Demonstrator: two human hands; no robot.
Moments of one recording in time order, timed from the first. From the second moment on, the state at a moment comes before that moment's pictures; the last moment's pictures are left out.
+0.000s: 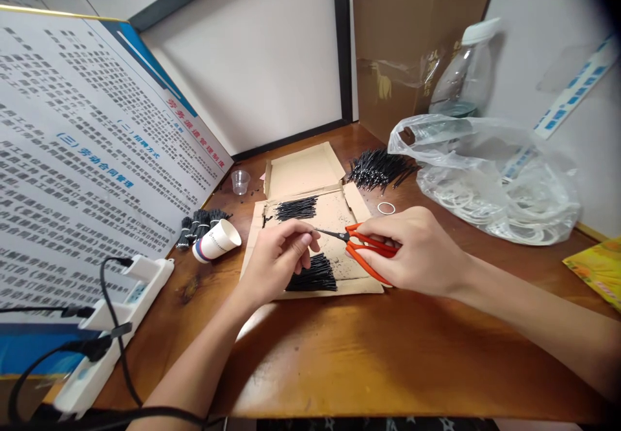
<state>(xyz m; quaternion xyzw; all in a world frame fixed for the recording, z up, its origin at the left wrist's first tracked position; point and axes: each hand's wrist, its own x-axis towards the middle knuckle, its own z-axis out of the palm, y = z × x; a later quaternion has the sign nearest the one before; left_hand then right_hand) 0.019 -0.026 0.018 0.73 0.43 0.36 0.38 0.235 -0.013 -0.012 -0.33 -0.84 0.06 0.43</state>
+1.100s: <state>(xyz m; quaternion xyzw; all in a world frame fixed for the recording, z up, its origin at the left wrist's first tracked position) 0.017 -0.024 0.019 0.74 0.43 0.37 0.35 0.235 -0.014 -0.012 -0.33 -0.84 0.08 0.42</state>
